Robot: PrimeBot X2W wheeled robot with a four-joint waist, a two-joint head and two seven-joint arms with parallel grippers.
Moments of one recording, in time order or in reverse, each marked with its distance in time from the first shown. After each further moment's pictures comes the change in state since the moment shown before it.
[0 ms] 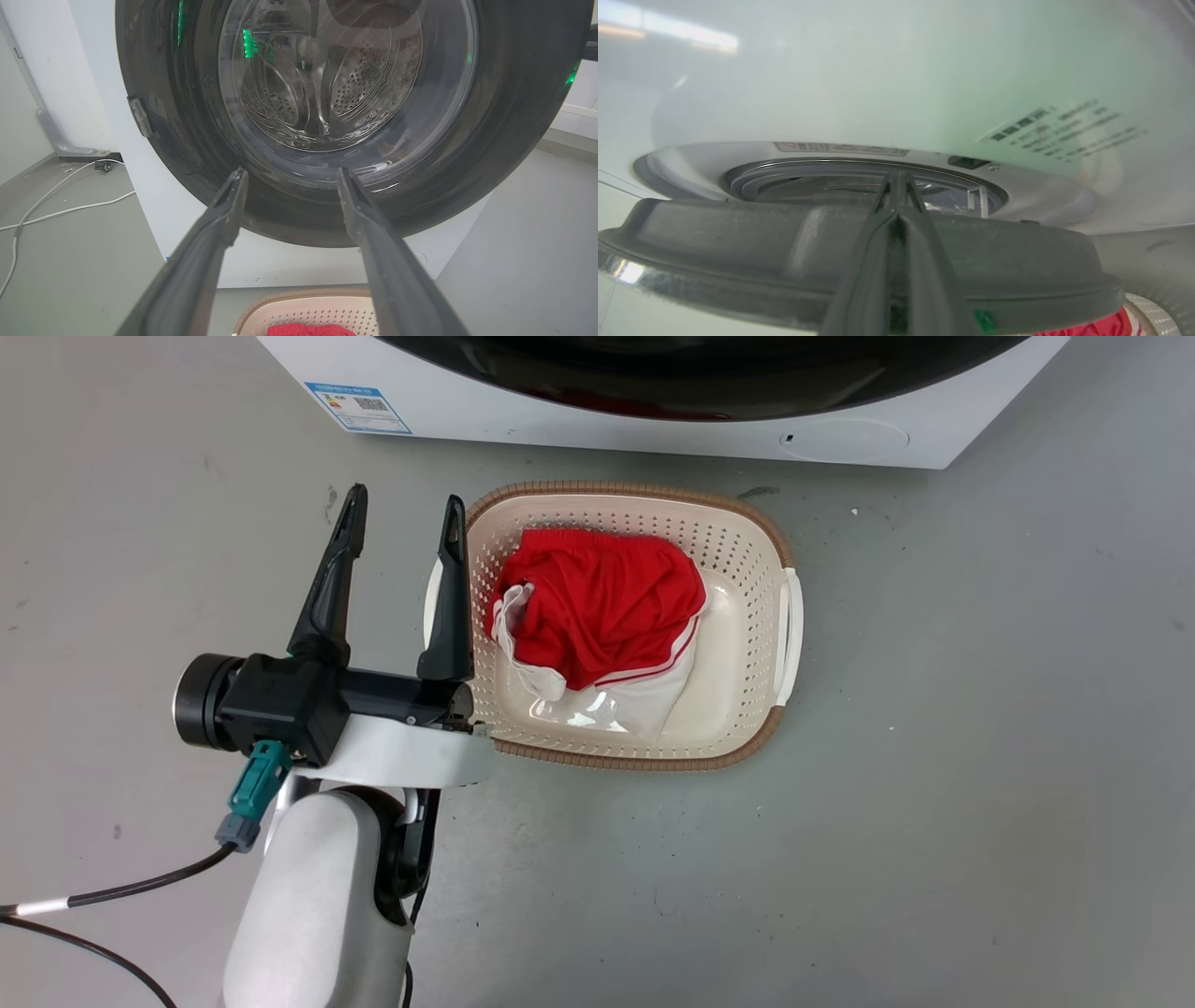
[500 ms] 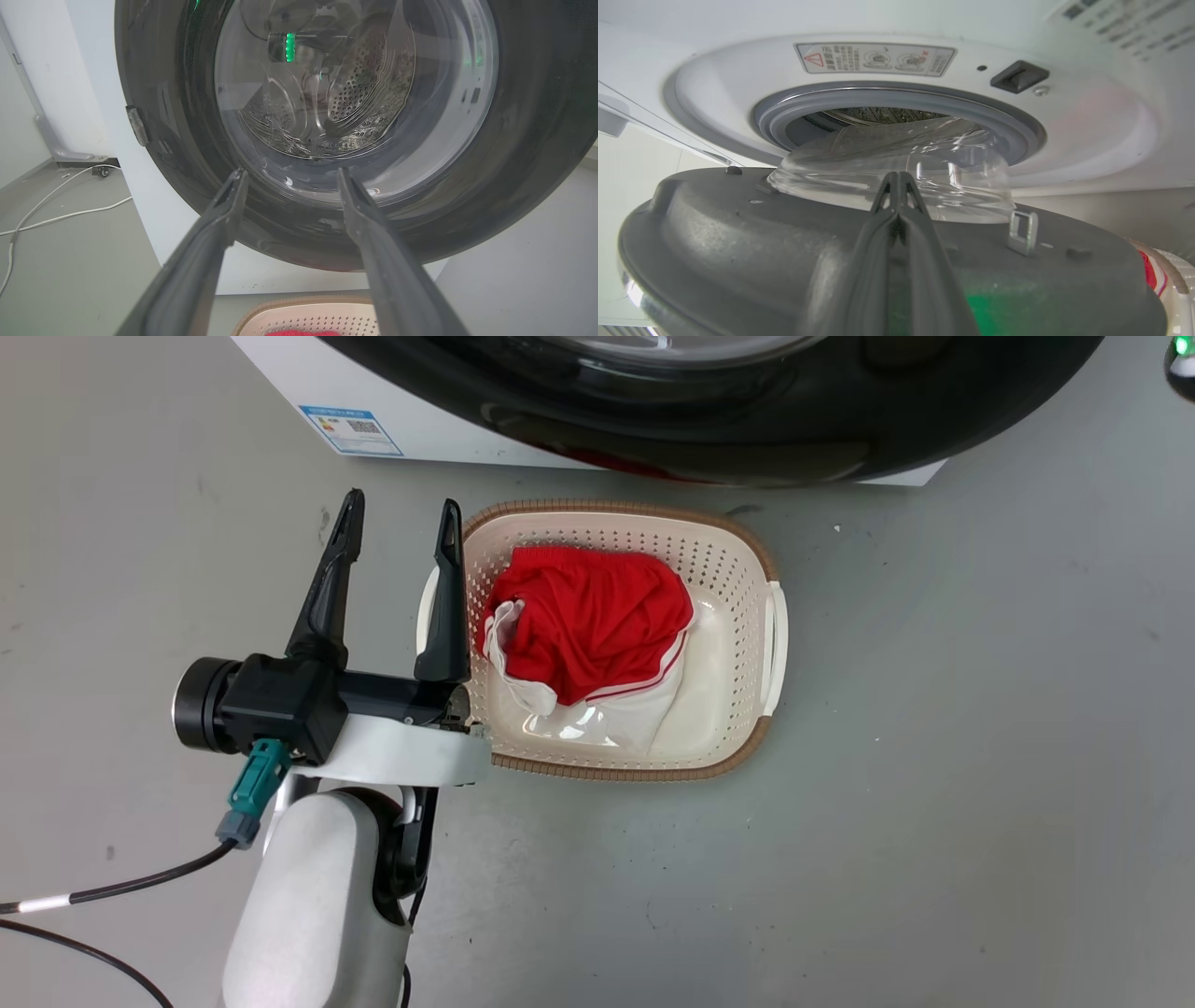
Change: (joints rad) left arm 0.000 0.000 0.007 0.015 0.001 0.000 0.000; right arm 0.098 -0.002 -0.017 -0.112 0.082 -0.001 0.172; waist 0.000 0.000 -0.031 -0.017
